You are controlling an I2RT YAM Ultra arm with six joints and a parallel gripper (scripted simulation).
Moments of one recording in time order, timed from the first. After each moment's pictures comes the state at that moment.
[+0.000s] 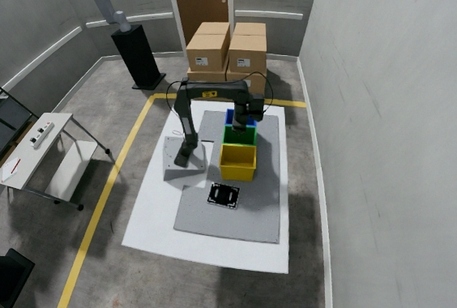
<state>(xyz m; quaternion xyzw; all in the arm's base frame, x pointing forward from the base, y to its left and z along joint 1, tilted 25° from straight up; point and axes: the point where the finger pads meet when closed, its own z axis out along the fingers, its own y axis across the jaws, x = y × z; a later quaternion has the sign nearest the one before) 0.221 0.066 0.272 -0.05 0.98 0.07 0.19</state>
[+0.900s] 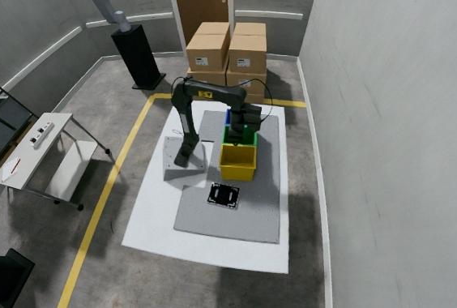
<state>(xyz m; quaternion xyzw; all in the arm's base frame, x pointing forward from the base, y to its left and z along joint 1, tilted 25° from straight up) 0.218 0.008 0.262 -0.02 0.98 0.07 0.20</state>
